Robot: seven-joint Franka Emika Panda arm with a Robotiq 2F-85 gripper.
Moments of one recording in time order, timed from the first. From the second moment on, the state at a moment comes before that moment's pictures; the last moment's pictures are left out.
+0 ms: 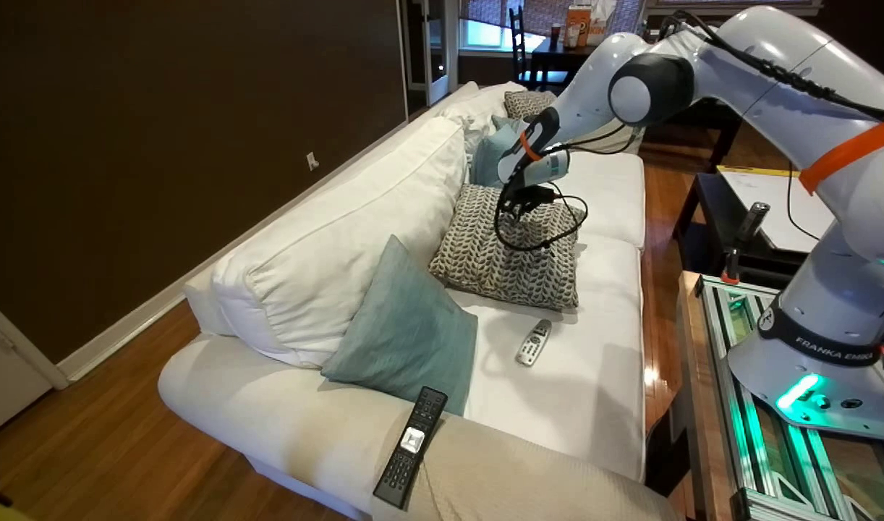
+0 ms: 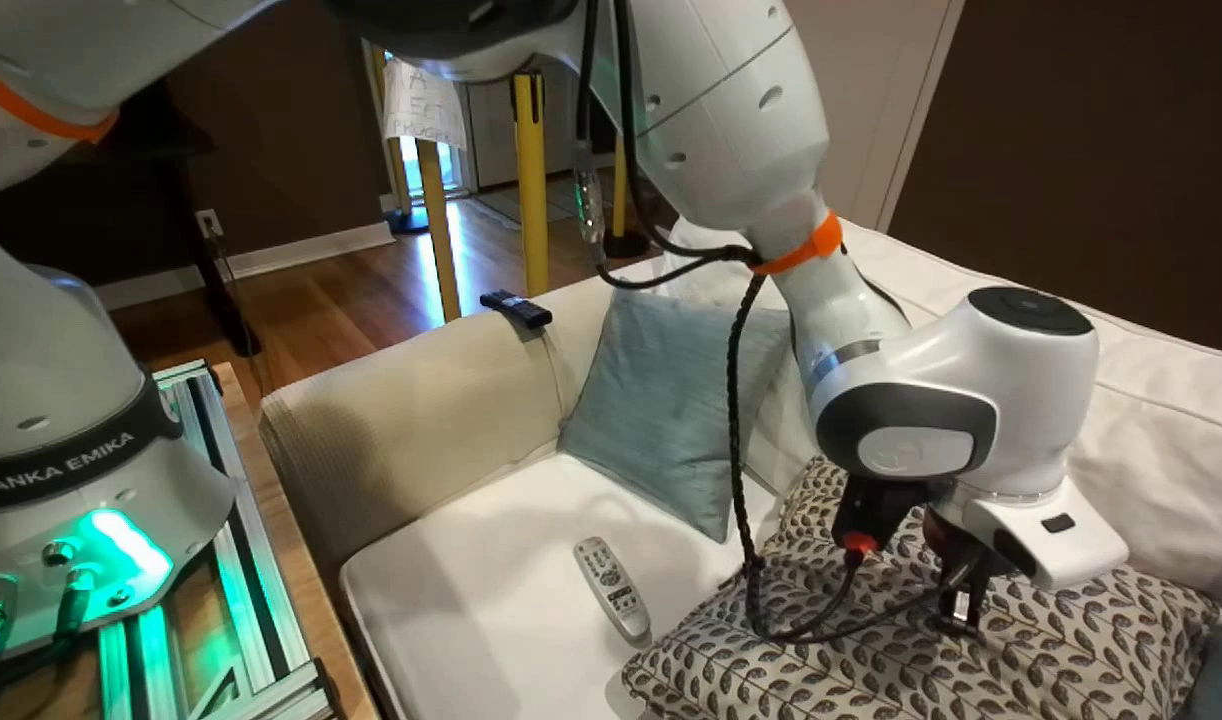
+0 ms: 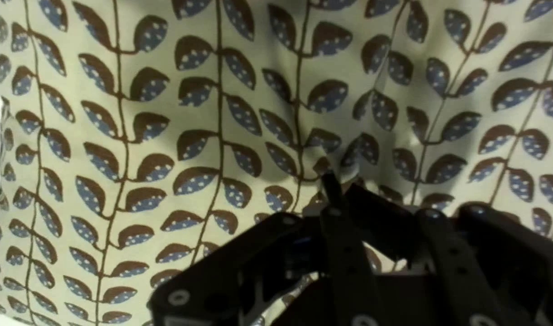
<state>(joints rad) -0.50 1.05 -0.25 -1.47 0.28 2.71 0.39</state>
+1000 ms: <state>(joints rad) -0.51 0.65 -0.13 -1.85 0.28 2.73 -0.04</state>
